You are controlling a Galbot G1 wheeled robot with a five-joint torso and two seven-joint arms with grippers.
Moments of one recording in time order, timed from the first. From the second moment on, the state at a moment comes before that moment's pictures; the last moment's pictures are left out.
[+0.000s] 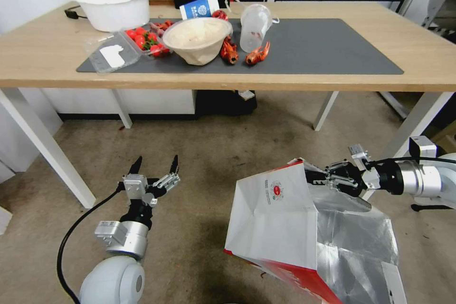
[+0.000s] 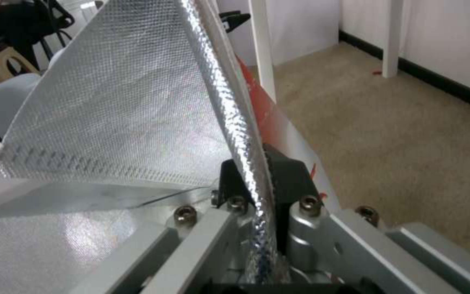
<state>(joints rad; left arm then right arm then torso) 1.62 -1.58 -0.60 -2.19 -0.19 0.03 0.14 -1.21 0.35 0.48 1.88 1.05 -0.27 -1.07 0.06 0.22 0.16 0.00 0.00</state>
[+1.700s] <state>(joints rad) 1.62 -1.58 -0.59 -2.20 -0.19 0.04 0.14 -1.22 0.31 0.49 1.88 1.03 -0.28 -1.07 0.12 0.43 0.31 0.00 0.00</state>
